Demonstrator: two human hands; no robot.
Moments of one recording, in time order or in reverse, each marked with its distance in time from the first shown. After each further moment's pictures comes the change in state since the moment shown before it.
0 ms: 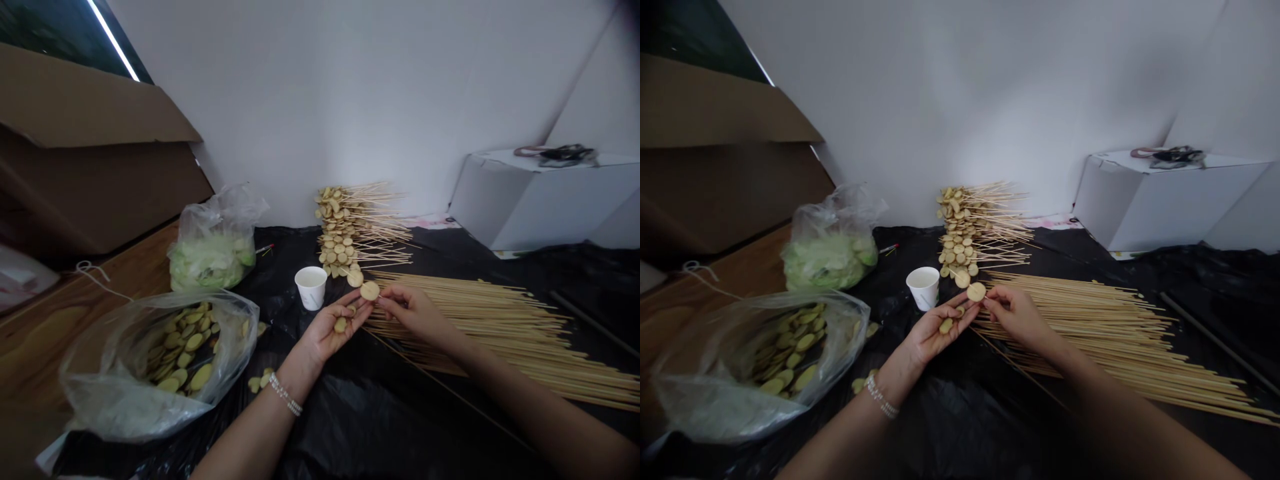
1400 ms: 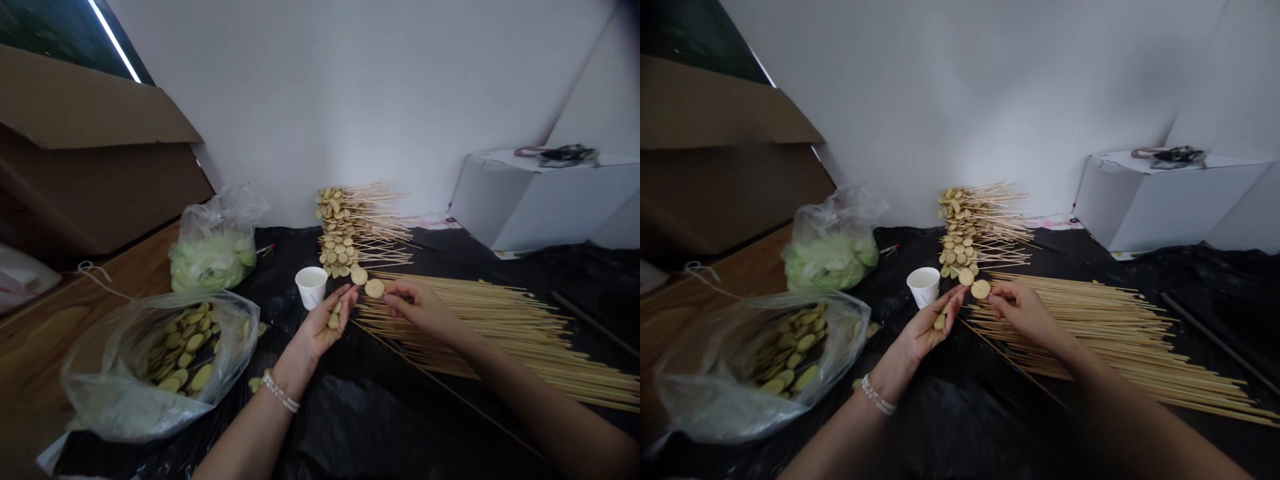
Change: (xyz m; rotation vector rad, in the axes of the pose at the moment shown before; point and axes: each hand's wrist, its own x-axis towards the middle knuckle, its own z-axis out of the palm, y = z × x) left_hand -0.007 0.019 0.009 -0.153 0.179 0.003; right_hand 0.003 0.001 -0.012 -0.026 -0.022 0.033
